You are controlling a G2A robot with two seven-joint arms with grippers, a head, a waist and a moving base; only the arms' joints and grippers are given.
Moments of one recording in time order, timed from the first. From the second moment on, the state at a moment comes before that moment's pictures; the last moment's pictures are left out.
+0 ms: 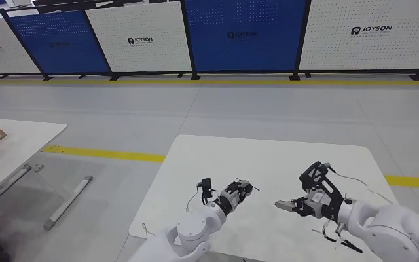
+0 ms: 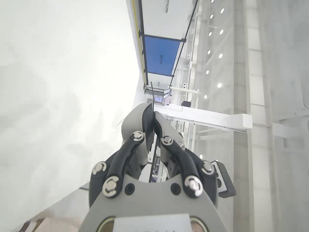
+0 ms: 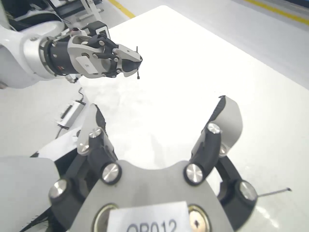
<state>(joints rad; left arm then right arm) 1.38 -1.11 -0.87 -1.83 -0.64 0.12 0.26 -1.18 -0.76 1.08 -1.94 -0.39 -0.26 0.74</state>
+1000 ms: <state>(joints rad) 1.44 -1.16 -0.76 -1.83 -0.26 -0.05 0.47 -1.02 -0.86 0.91 -1.57 0.29 -0.34 0.96</state>
